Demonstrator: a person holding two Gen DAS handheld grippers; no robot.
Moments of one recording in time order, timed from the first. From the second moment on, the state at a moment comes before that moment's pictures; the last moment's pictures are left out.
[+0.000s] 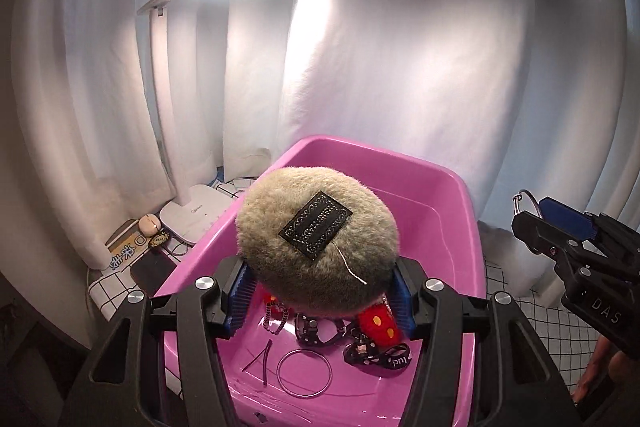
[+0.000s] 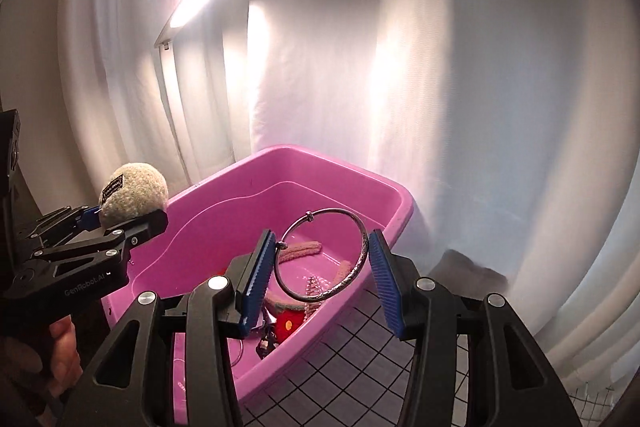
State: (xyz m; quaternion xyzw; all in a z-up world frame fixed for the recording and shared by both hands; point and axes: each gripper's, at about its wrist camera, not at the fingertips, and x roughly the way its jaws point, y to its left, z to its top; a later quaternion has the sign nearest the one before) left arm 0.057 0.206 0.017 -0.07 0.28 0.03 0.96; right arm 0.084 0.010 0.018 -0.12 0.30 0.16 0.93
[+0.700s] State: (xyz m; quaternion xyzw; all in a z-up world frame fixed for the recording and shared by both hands) left arm 0.086 0.237 -0.024 -0.08 0.34 0.06 0.94; right arm 0.141 0.071 -0.044 -0.15 0.39 0.17 0.89
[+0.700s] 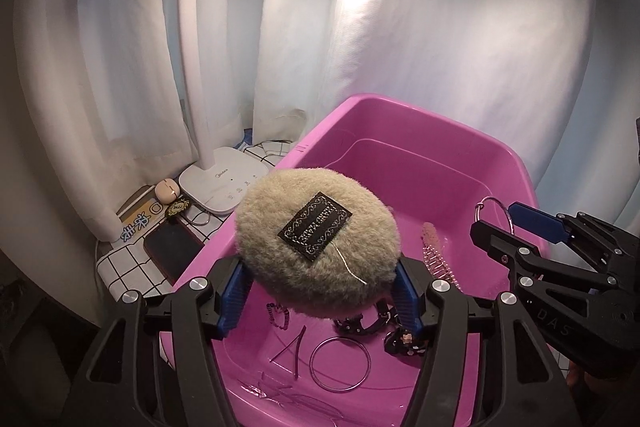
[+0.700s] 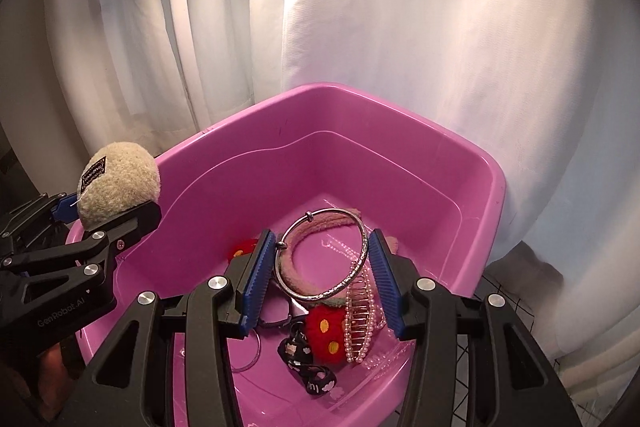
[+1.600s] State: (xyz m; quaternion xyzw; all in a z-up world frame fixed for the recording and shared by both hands) left arm 0.078 0.242 -0.027 -0.09 0.36 0.08 0.92; right arm 0.132 0.069 -0.038 -0.16 0.39 0.13 0.90
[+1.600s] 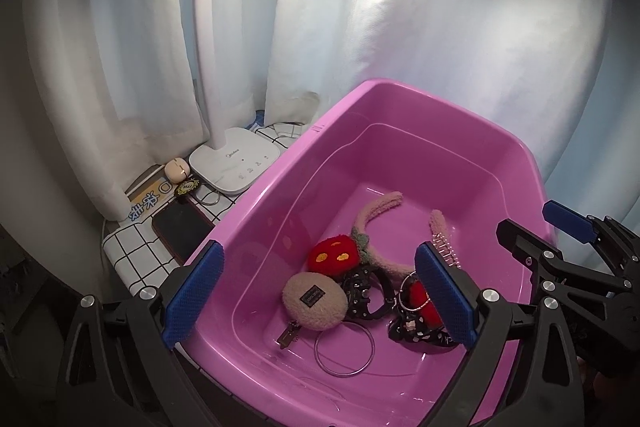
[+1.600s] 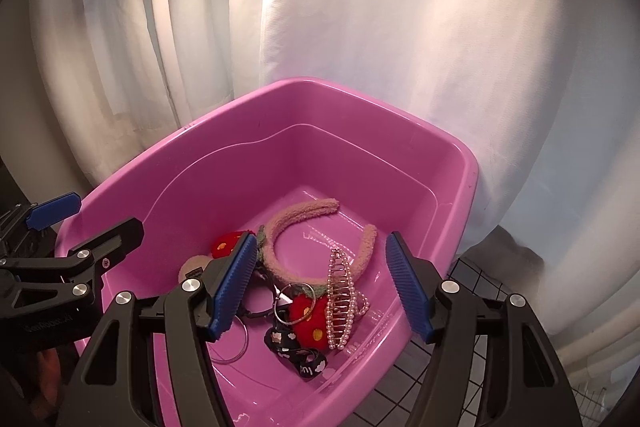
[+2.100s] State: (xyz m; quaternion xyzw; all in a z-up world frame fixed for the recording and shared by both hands) left arm 0.073 0.236 -0.026 -0.07 0.38 0.09 0.92; right arm 0.123 0.068 -0.031 -0.15 0.38 0.13 0.90
